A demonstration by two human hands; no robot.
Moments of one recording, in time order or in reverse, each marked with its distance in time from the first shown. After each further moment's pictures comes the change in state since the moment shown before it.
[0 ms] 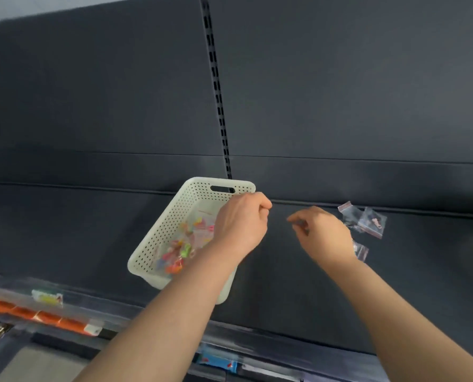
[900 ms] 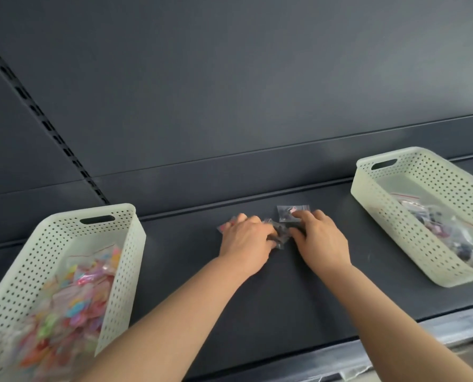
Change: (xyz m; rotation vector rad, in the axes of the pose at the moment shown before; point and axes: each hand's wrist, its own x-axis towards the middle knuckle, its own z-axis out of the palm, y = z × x) left_hand 0.025 0.126 0.143 0.184 -0.470 0.462; right_hand -0.049 0.145 -0.058 -0.173 0.050 0.517
